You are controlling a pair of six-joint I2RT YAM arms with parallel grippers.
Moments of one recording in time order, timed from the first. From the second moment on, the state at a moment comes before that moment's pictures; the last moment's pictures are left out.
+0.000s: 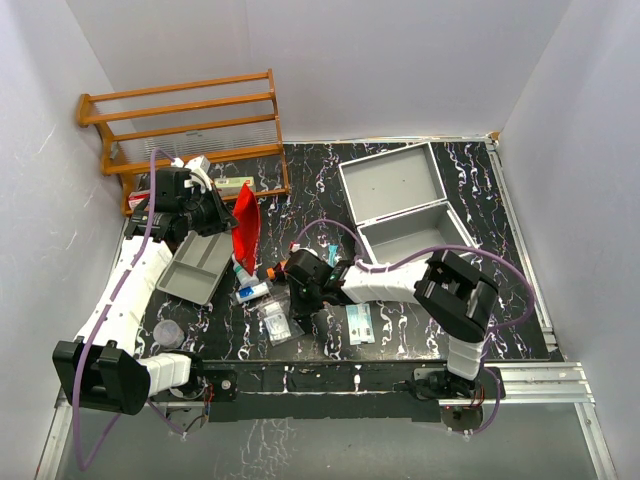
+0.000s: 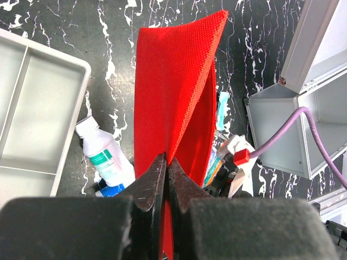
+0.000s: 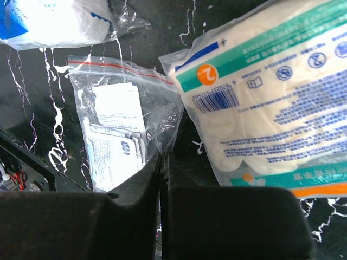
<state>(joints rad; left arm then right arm) -0.14 1.21 1.14 -0.68 0.28 -0.40 1.04 1.82 1.07 -0.21 -0.08 0.82</state>
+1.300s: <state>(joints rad) -0.14 1.26 1.11 -0.58 0.35 -0.47 1.04 1.51 1.43 -0.36 0.37 0.89</state>
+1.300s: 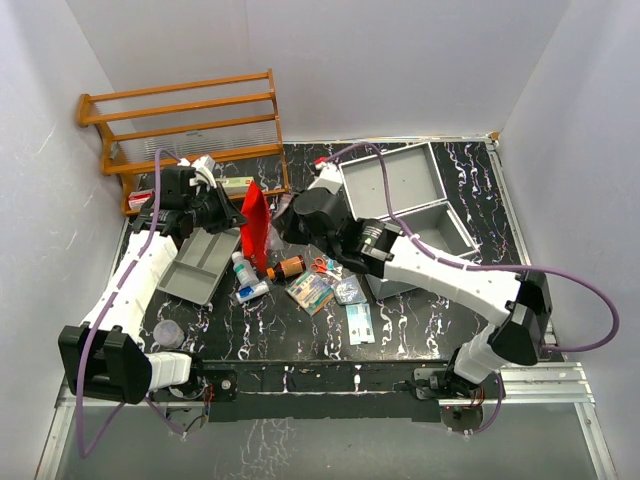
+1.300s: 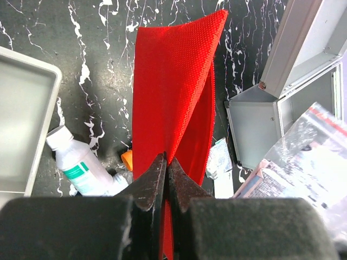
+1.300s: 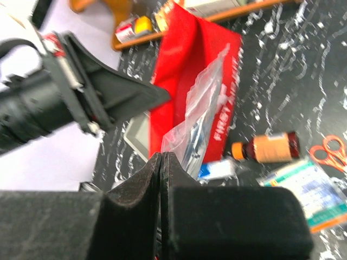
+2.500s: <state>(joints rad) -0.14 1.22 1.03 -0.48 0.44 -0.42 1.04 1.78 1.63 -0.42 0.34 0.81</state>
